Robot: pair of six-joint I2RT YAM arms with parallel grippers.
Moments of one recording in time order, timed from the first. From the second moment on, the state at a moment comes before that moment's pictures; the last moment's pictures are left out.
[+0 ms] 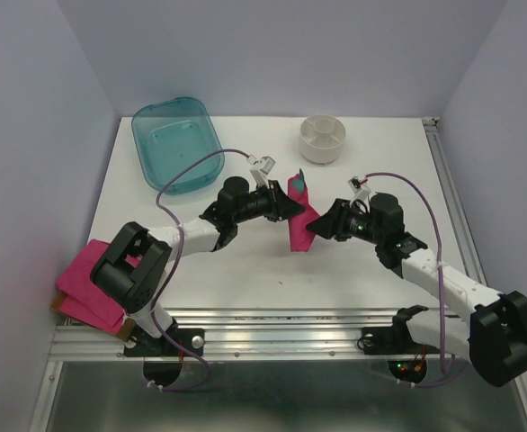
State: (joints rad) left arm -0.65 1.61 0.80 0.65 0.48 -0.75; right arm 0.41 1.09 0.53 0.22 -0.51 0.69
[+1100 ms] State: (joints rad) left arm -0.68 1.60 0.80 0.73 0.58 -0.83; right arm 0.41 1.08 0.53 0.25 -0.53 0.69
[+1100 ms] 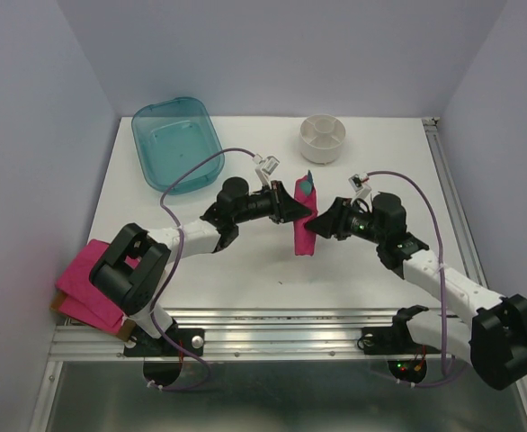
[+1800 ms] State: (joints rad) left arm -0.66 1.58 0.79 0.81 0.65 -0.88; right arm 0.41 1.02 0.53 0.27 -0.57 0.70
